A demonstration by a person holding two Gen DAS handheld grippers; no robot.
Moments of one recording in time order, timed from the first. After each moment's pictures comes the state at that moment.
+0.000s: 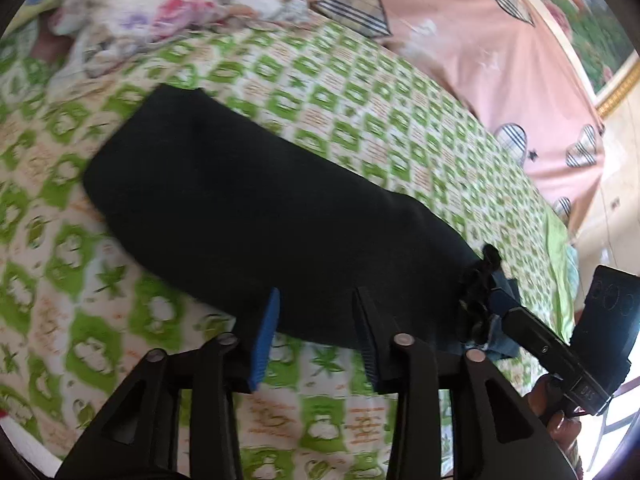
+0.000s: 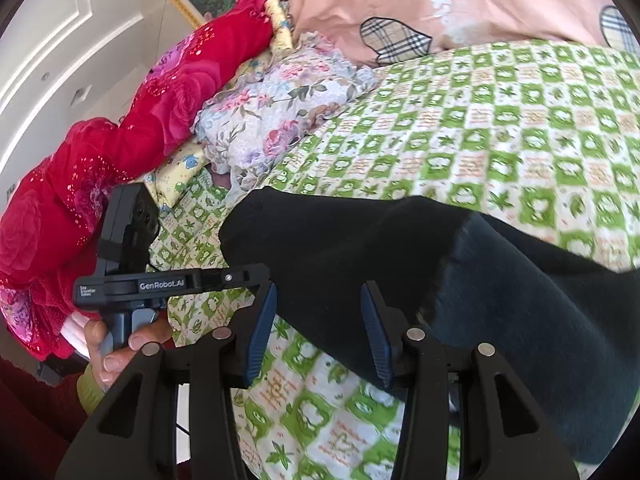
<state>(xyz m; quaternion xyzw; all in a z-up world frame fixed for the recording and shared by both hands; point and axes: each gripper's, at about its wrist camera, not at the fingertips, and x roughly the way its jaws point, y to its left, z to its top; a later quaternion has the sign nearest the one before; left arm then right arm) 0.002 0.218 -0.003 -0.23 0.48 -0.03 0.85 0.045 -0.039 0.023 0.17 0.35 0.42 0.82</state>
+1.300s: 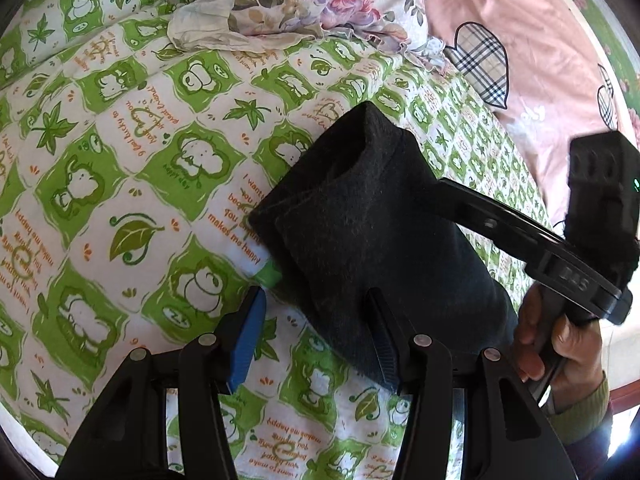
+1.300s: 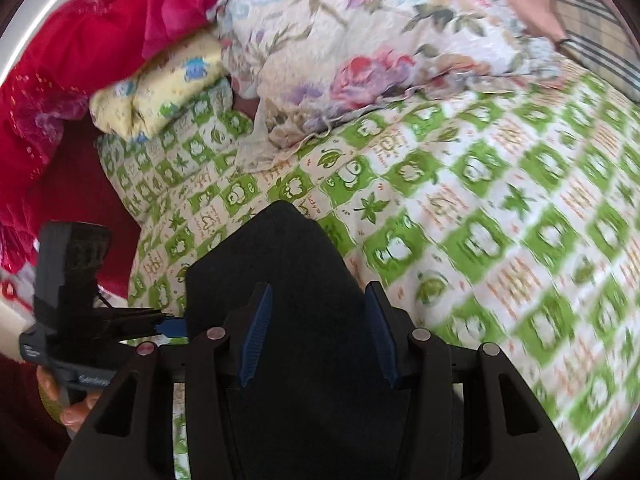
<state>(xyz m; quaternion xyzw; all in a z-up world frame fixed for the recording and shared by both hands) 0.010 0.321 -0.043 -0.34 0.47 0.08 0.81 0.183 0.189 0.032 -0.06 0.42 0.55 0.72</state>
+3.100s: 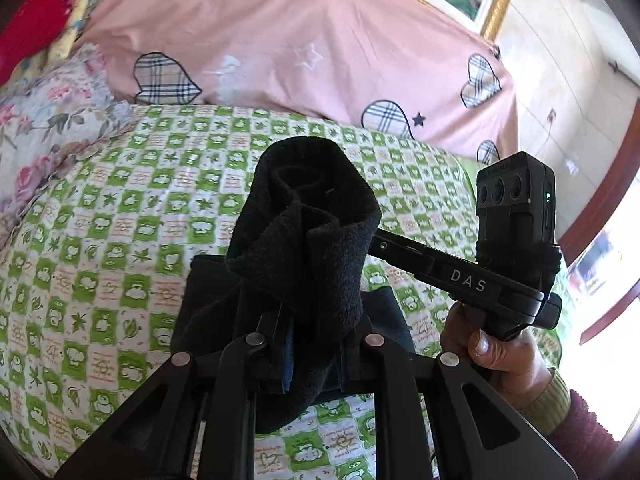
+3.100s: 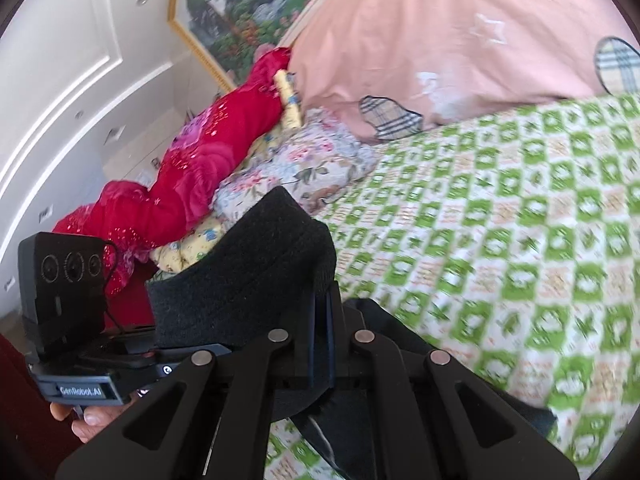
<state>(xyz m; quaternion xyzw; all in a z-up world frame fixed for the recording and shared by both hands) 0.019 0.025 0.094 -0.09 0.39 -0.17 0.90 0.100 -0.151 0.045 0.24 0.27 0.45 0.82</state>
